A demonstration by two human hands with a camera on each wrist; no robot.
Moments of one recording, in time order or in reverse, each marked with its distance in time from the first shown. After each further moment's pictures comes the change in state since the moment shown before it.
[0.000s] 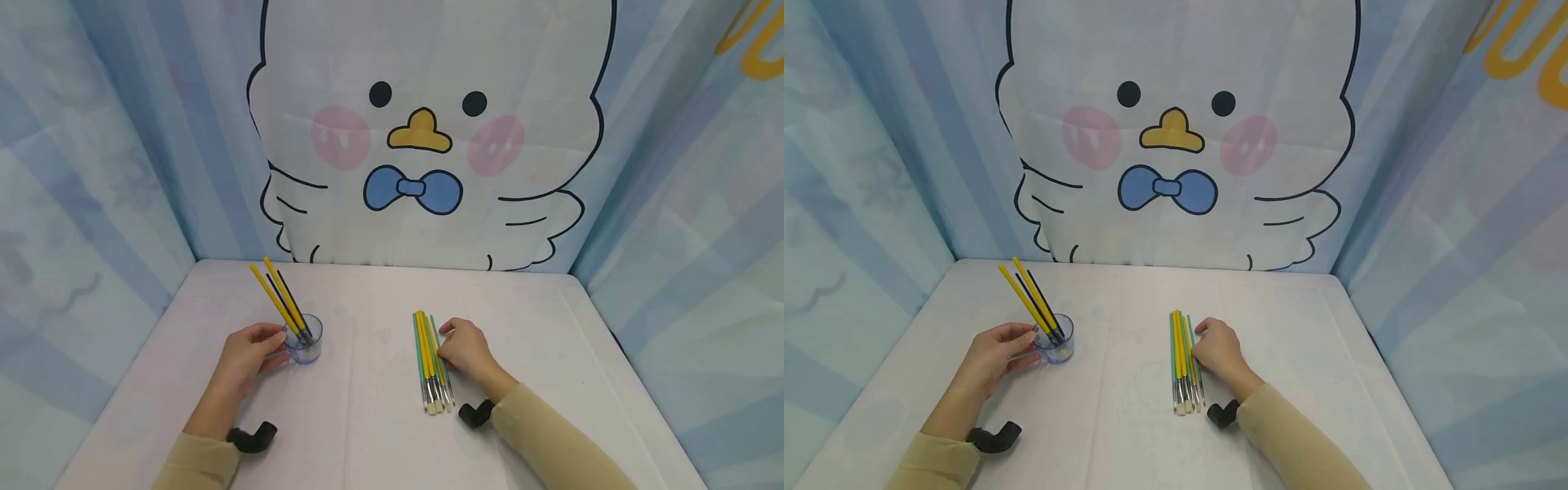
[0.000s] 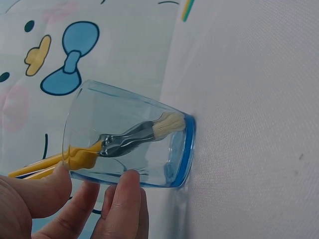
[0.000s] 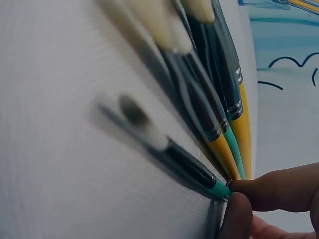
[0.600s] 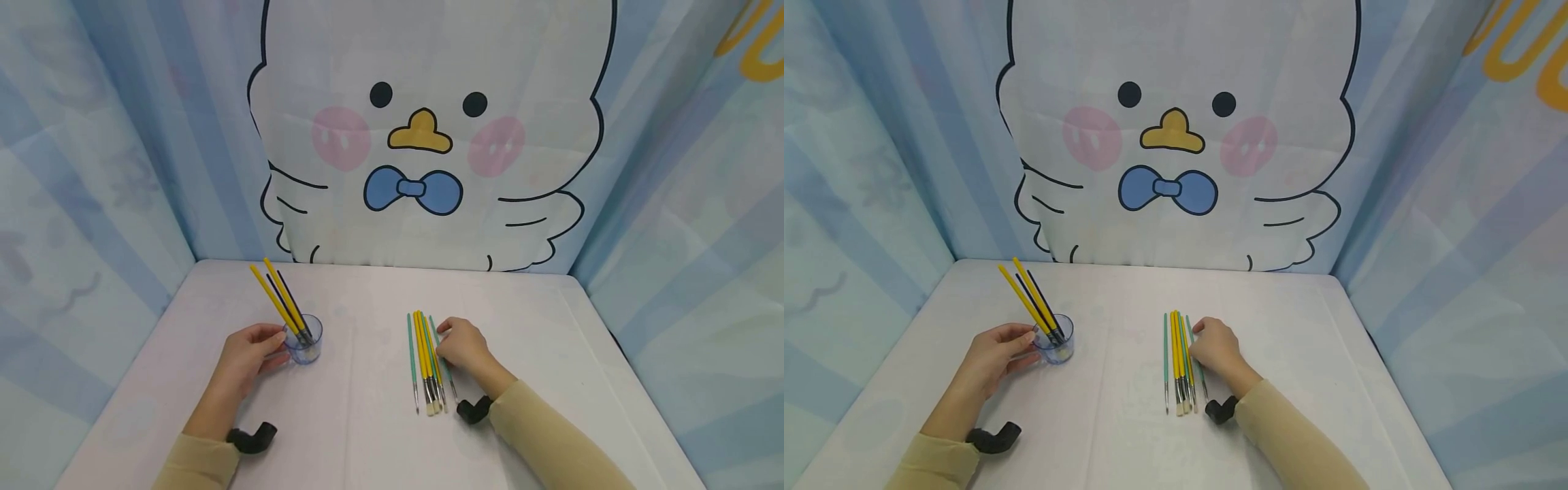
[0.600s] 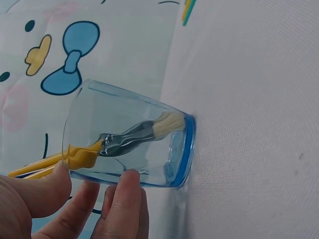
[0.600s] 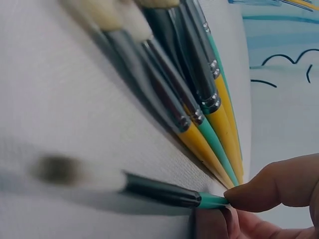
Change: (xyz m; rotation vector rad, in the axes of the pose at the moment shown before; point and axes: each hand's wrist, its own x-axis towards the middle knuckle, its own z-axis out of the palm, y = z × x) left_hand 0.000 0.000 -0.001 -0.006 -0.008 -0.005; right_hand 0.000 -0.009 0.000 -0.107 0.000 0.007
